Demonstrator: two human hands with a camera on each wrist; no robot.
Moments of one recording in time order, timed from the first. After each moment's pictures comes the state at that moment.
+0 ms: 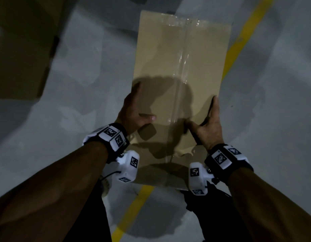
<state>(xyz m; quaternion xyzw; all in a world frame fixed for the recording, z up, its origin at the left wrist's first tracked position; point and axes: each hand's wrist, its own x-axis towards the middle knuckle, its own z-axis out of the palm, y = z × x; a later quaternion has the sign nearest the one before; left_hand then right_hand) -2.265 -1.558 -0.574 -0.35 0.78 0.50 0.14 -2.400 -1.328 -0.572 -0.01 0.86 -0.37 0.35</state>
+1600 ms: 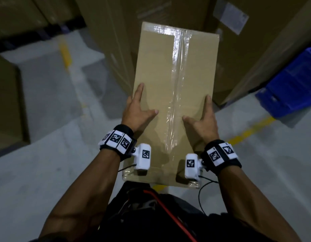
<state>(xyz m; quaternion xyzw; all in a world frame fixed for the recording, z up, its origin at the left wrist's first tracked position) -1.925 -1.454 0.021 -0.58 0.66 0.41 -0.22 -2.140 -1.354 -0.009 -0.35 0.81 -0.37 0.30</state>
